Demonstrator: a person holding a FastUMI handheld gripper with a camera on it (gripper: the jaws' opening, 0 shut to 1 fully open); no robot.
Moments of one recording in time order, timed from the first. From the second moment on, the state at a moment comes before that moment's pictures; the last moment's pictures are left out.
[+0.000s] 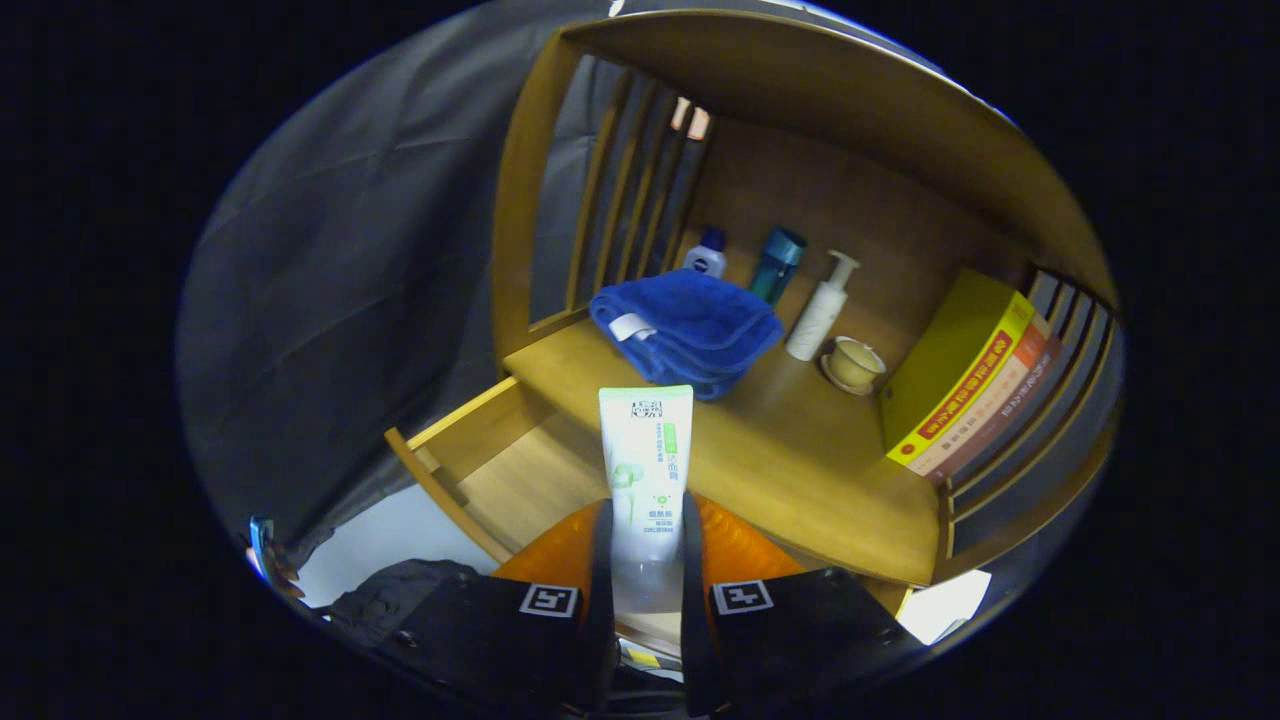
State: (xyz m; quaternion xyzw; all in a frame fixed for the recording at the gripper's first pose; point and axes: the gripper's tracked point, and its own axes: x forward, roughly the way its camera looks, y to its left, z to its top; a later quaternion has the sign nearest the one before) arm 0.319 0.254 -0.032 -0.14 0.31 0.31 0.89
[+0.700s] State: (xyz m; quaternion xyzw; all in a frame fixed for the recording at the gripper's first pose) arm 0.435 0.208 -0.125 -0.11 0.38 0.15 0.91
